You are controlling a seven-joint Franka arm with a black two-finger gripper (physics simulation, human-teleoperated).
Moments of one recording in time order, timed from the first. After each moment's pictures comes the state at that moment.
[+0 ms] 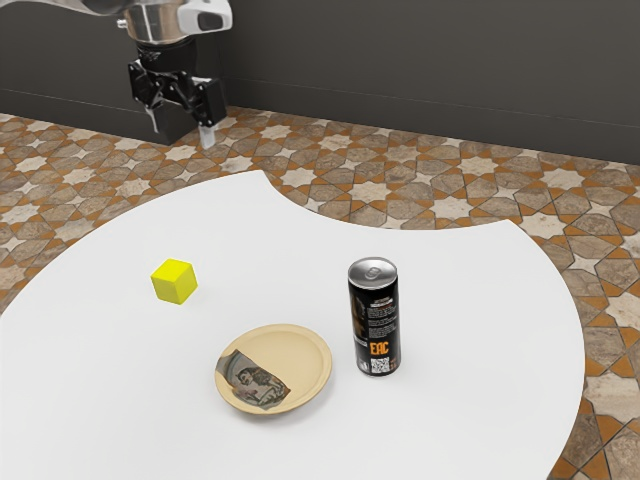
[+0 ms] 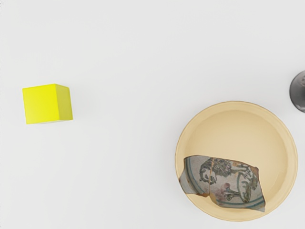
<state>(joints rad) -0.24 0.06 0.18 -1.38 0.09 1.46 0.01</state>
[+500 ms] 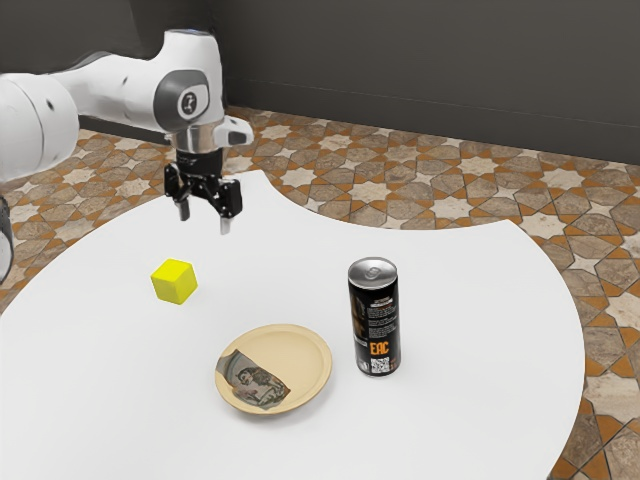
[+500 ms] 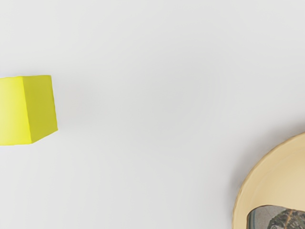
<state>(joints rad) -0.12 0.35 0.22 -1.51 0.01 1.70 0.08</state>
